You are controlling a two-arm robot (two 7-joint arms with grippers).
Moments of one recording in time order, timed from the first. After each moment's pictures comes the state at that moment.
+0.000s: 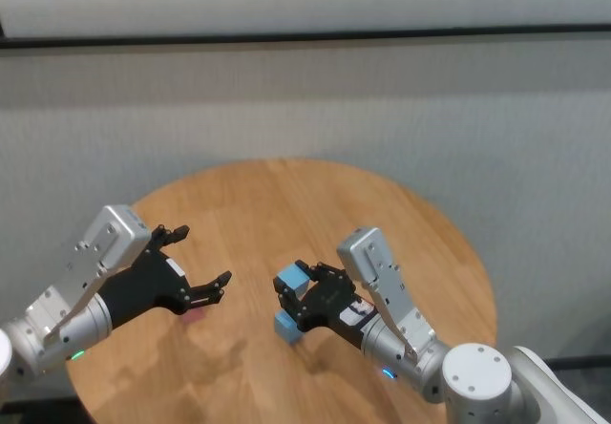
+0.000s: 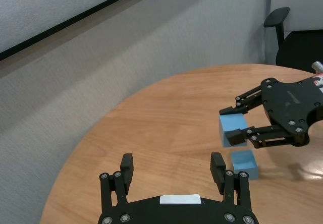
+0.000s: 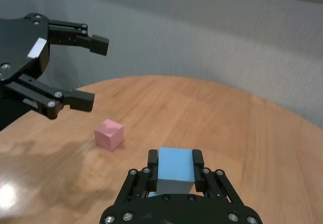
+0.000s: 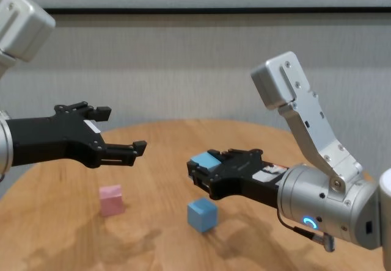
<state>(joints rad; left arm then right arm) -0.30 0.50 0.39 -1.40 -0.16 -0.07 -0.48 0.36 0.10 -0.41 -1.13 0.01 -0.03 0.38</state>
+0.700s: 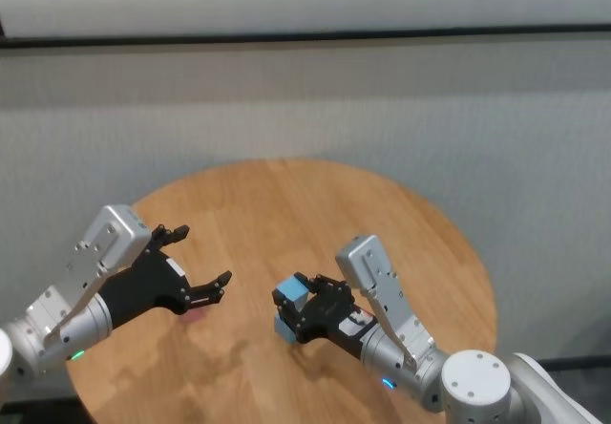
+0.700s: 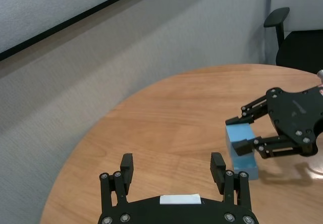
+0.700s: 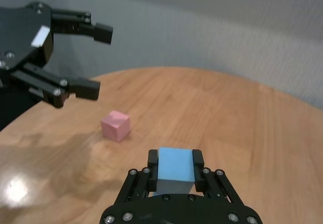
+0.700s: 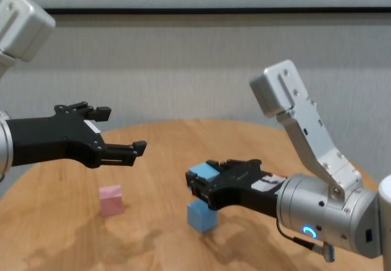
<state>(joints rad) -0.30 0.50 0.39 -1.40 -0.16 -0.07 -0.48 0.35 0.11 -0.44 -1.13 0.05 0.00 0.37</state>
